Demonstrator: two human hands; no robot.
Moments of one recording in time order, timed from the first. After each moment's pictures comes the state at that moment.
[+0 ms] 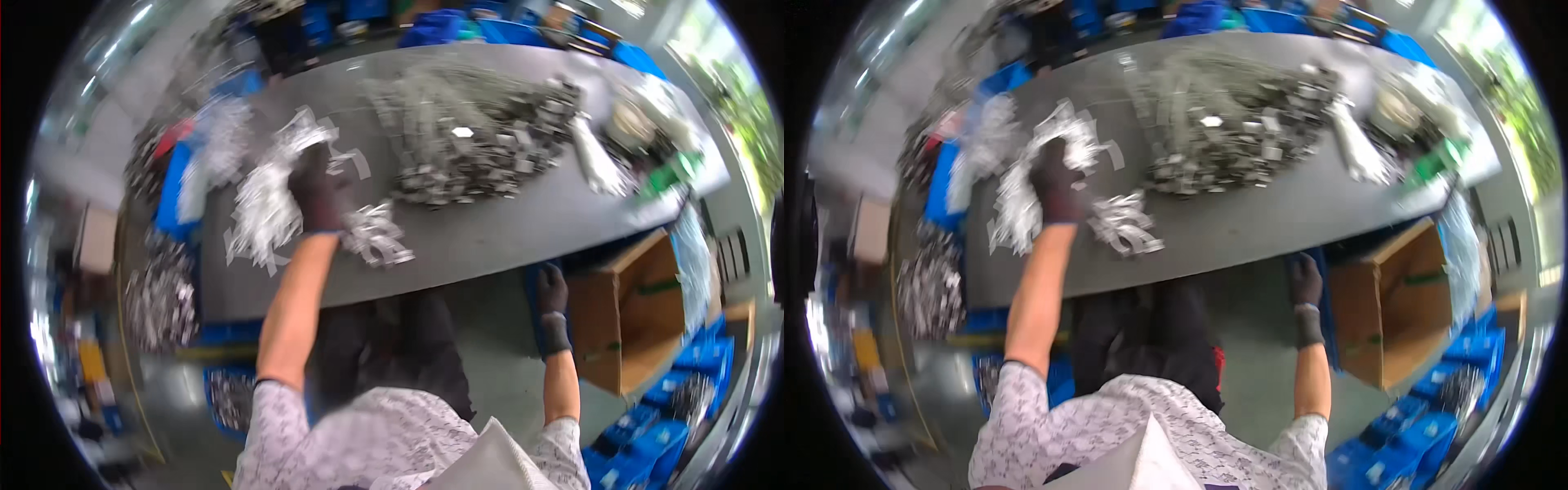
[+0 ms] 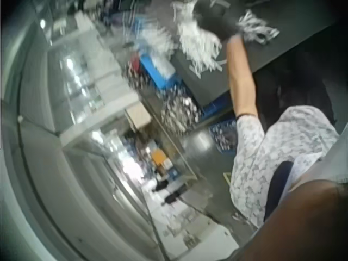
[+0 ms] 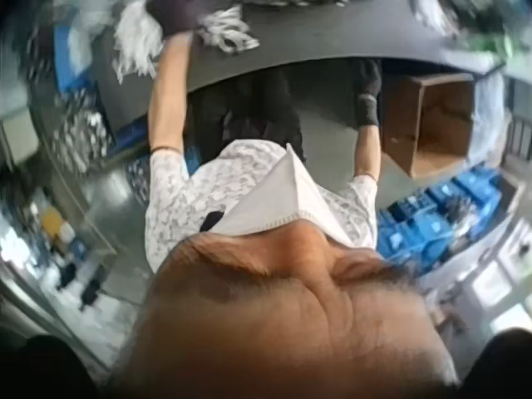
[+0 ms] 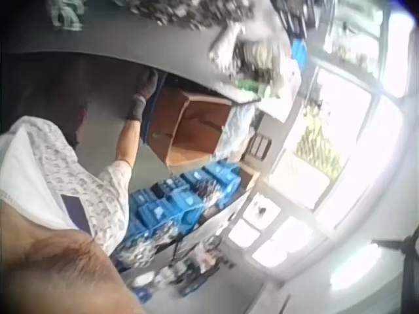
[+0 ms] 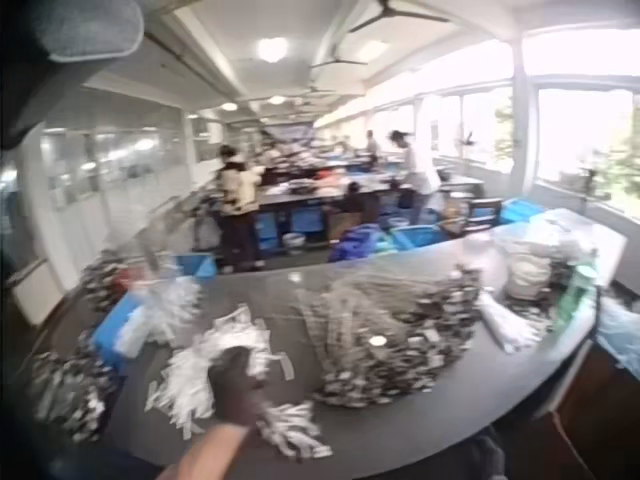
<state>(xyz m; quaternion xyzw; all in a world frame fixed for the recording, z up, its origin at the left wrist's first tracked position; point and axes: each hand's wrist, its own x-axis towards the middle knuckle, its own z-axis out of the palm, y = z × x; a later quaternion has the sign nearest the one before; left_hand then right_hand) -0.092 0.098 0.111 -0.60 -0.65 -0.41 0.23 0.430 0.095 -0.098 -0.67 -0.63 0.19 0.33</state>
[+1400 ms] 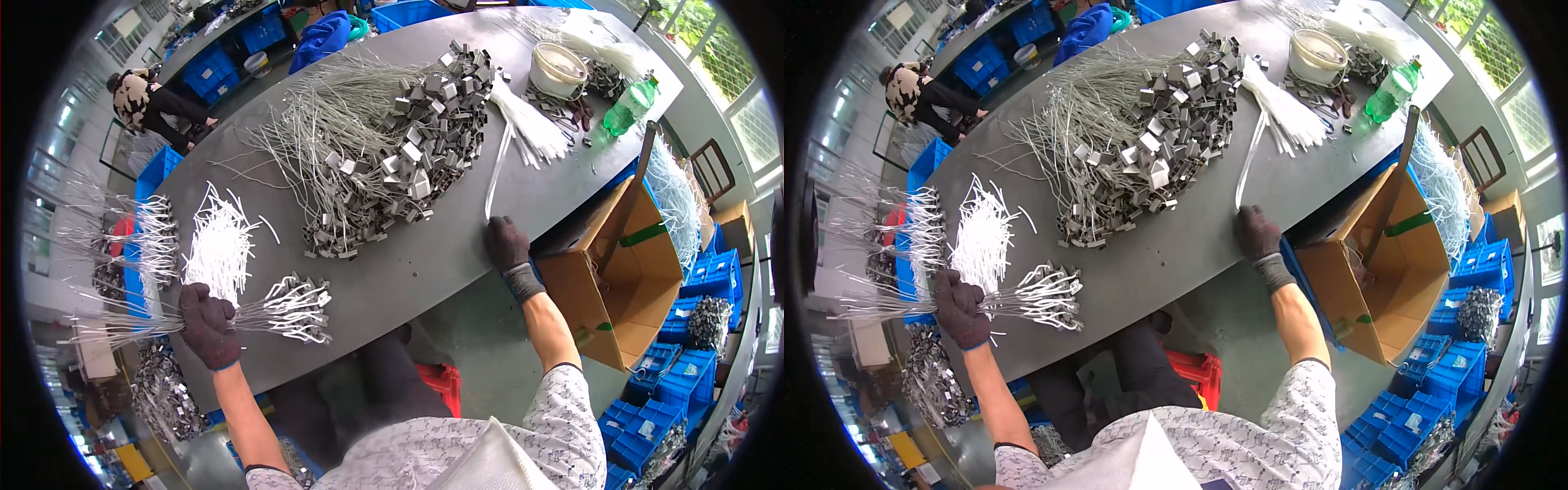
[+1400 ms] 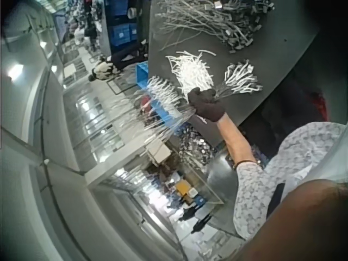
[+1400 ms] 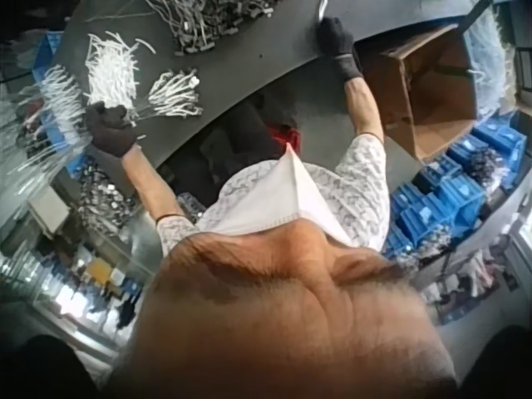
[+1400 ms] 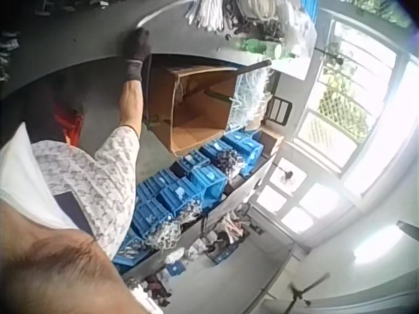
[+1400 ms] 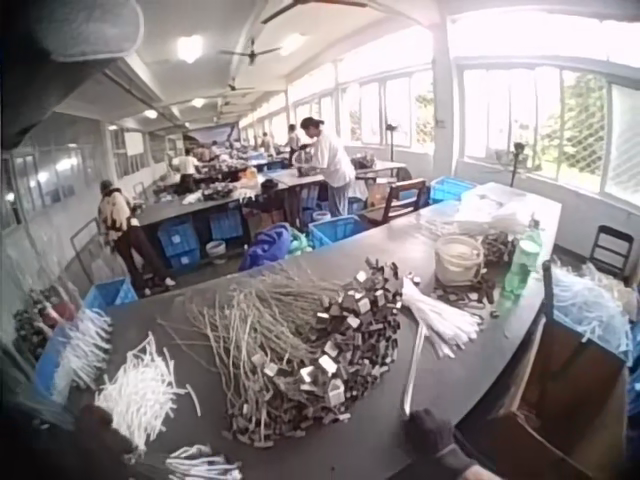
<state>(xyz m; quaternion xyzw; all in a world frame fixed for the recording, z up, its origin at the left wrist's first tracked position) -0.075 0.080 0.135 -0.30 -0.51 -0.74 -0.32 0.447 0.241 -0.114 -0.63 -0.74 0.02 0.23</state>
